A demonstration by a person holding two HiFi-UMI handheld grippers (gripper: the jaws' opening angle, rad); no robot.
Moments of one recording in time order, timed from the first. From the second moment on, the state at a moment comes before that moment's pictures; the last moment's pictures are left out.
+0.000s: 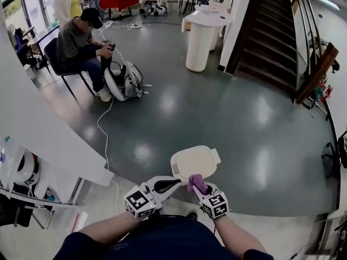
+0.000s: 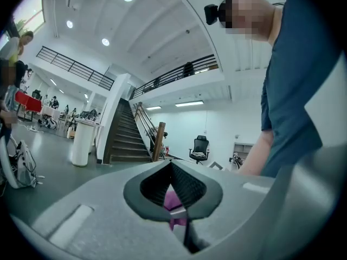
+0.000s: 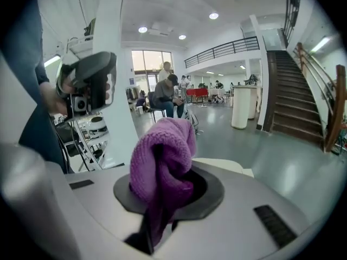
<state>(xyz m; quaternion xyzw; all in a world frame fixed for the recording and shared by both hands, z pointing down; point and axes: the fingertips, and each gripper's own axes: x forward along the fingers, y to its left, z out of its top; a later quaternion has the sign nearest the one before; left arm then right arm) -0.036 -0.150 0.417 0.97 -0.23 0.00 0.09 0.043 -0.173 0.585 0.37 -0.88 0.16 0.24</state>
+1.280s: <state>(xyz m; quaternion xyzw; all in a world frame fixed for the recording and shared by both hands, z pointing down) 0.023 -0.098 0.407 0.99 -0.15 0.01 0.06 0.052 -0.129 0.437 0.39 -0.91 0.11 0.07</state>
